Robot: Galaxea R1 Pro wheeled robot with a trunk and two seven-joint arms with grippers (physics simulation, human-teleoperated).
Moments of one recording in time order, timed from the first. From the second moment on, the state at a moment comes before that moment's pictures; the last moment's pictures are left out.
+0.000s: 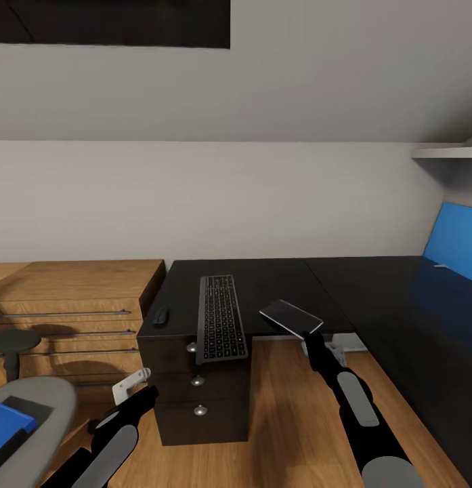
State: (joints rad) left arm -0.27 0.26 -0.52 -1.38 1.05 0.16 0.93; right arm -0.49 0.07 -0.18 -0.94 -1.18 0.22 -0.03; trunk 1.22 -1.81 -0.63
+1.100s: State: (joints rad) left arm -0.27 0.26 -0.52 -1.38 1.05 0.16 0.93; right arm -0.49 0.07 -0.18 -0.94 -1.18 0.22 -0.03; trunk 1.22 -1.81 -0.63
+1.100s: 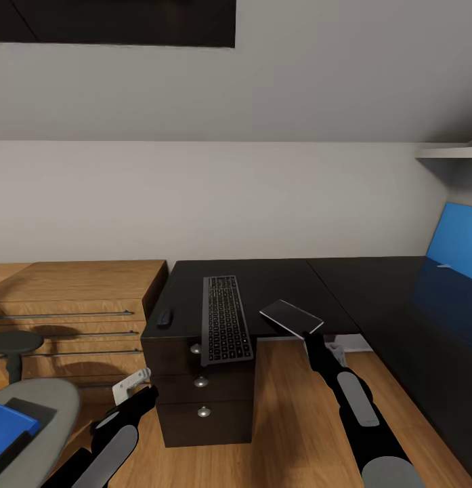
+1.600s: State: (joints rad) left arm -0.27 0.26 -0.52 -1.38 1.05 0.16 0.93; right arm -0.49 0.07 -0.18 -0.94 -1.18 0.22 -0.03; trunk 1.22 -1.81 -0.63
